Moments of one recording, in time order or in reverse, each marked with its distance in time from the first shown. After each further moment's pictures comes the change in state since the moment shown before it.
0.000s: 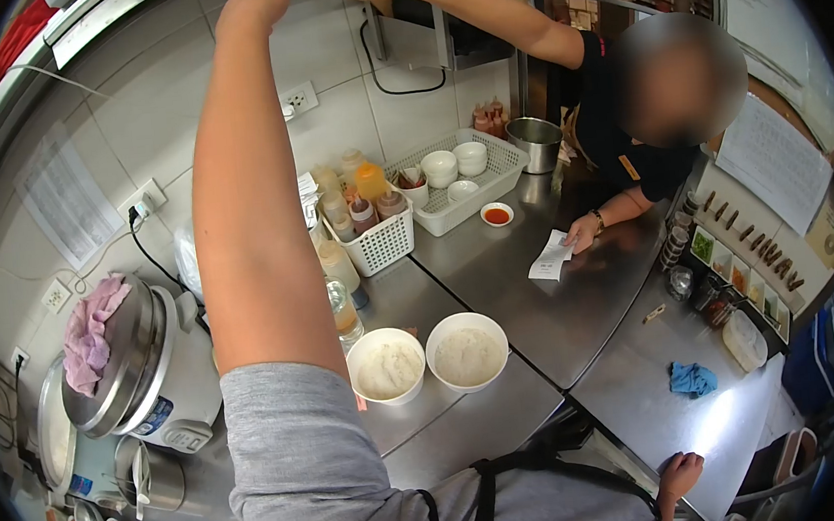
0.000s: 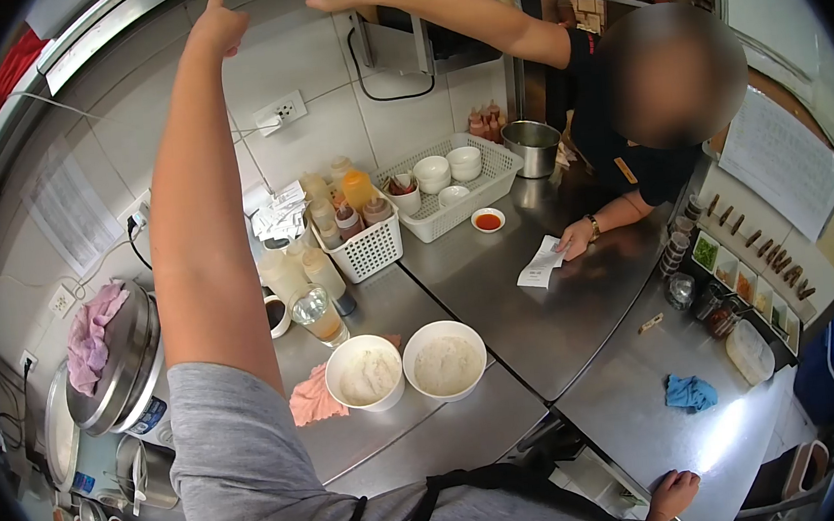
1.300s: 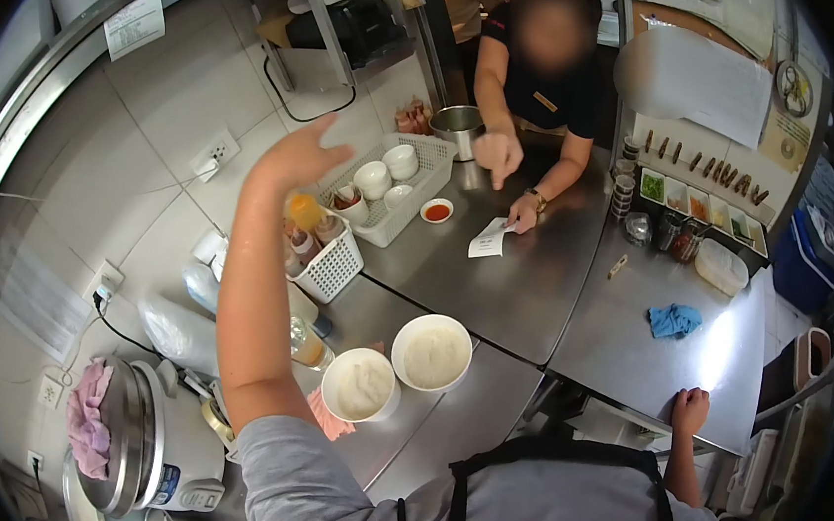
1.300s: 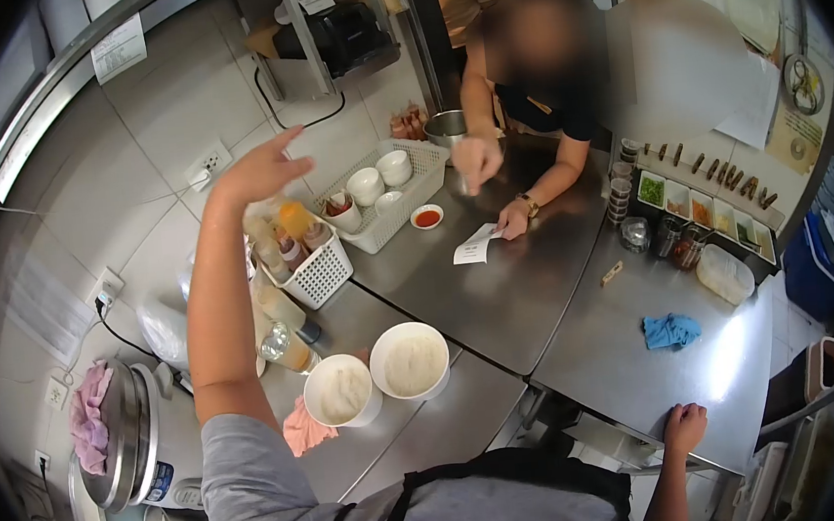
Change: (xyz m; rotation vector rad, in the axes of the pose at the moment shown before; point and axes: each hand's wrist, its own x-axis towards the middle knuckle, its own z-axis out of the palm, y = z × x) left_hand -0.138 0.024 0.104 -0.017 -0.664 0.545; right_hand 0.010 -0.003 0.002 0.027 -0.049 0.193
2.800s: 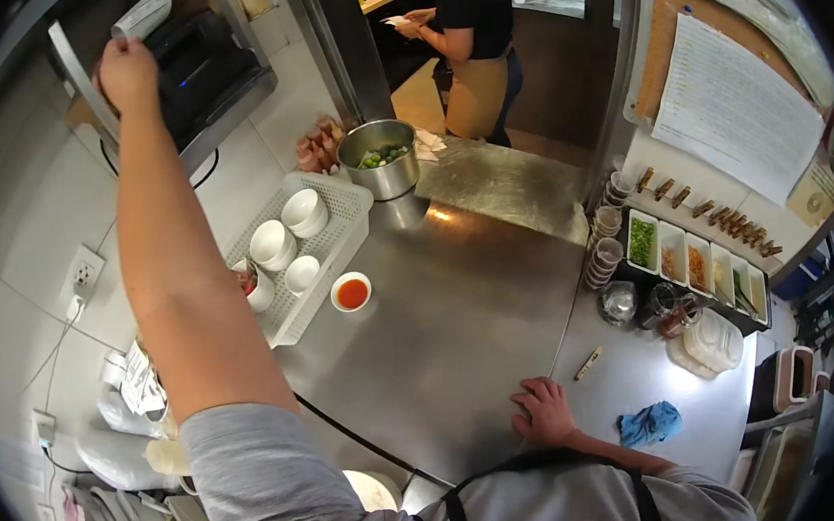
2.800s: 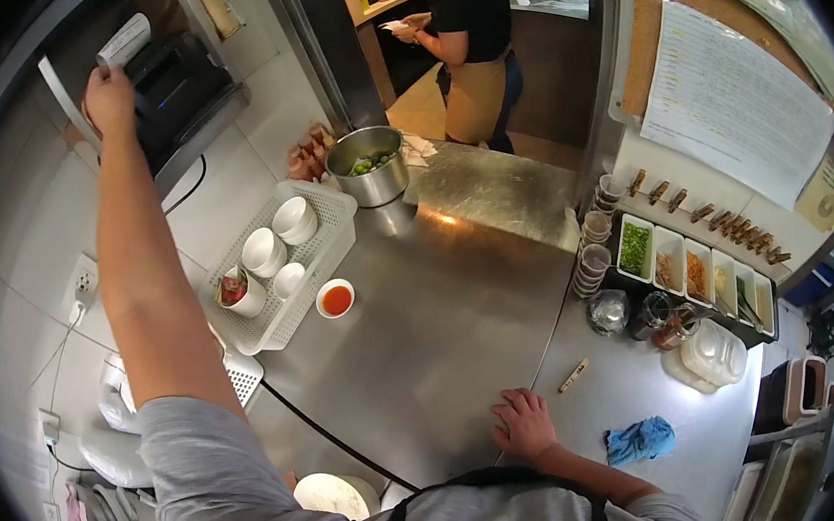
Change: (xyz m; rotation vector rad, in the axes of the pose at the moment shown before) left_hand 0.392 -0.058 -0.010 -0.078 1.274 -0.111; right_hand 0.101 -0.268 0.130 0.368 -0.660 -0.847
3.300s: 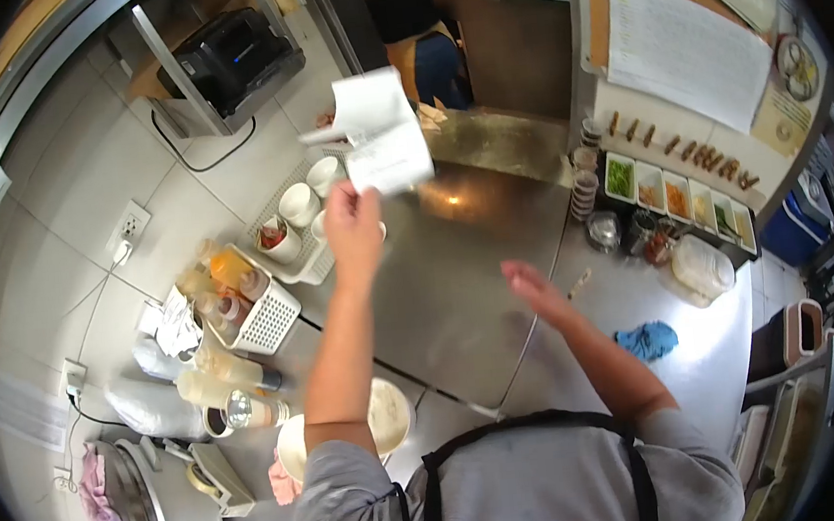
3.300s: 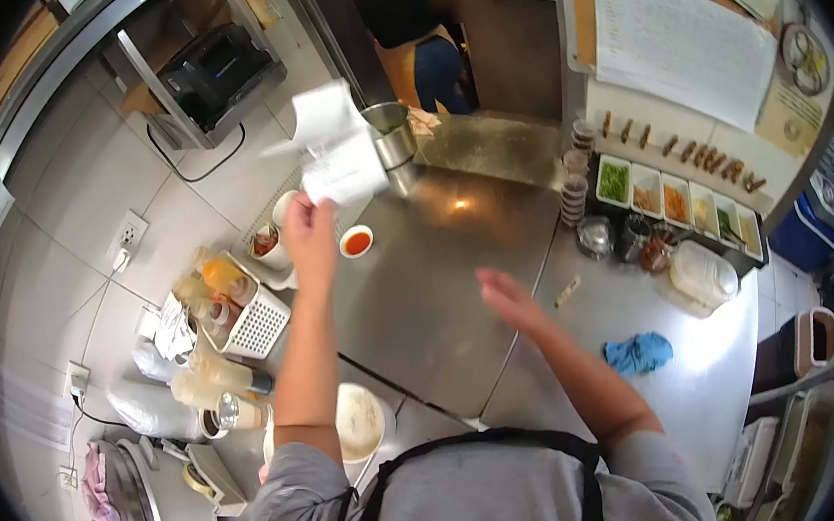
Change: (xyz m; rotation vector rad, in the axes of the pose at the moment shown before) left_hand -0.303 0.135 -0.210 -0.942 -0.577 -0.454; right_hand 0.033 -0.028 -0.042 1.125 0.004 0.164
